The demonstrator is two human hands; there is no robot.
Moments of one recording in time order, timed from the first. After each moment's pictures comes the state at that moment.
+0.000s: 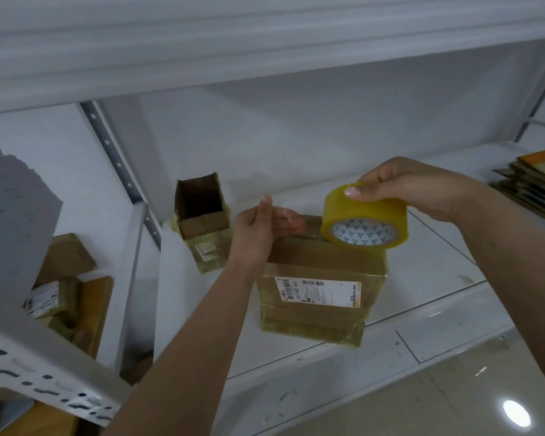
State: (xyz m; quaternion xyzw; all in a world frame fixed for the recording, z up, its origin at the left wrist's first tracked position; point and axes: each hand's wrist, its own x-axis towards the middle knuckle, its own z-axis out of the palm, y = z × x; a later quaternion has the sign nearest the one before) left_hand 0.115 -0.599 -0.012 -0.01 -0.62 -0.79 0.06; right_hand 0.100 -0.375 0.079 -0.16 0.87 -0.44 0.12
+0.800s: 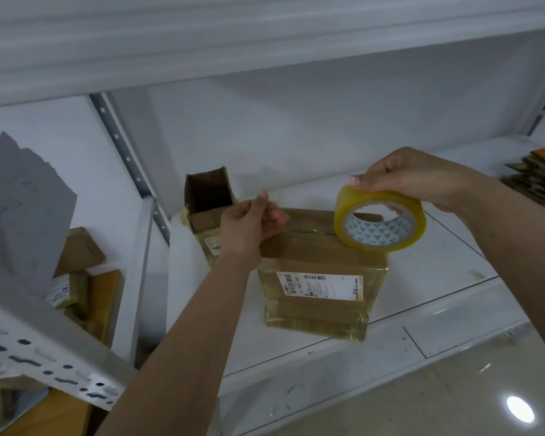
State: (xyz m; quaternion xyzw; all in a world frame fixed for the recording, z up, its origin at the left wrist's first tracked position) left_hand 0.110 -0.629 -0.014 0.06 -0.57 -0.81 0.08; right_hand 0.095 -0.389 0.078 -0.15 0.88 -0.43 0.10
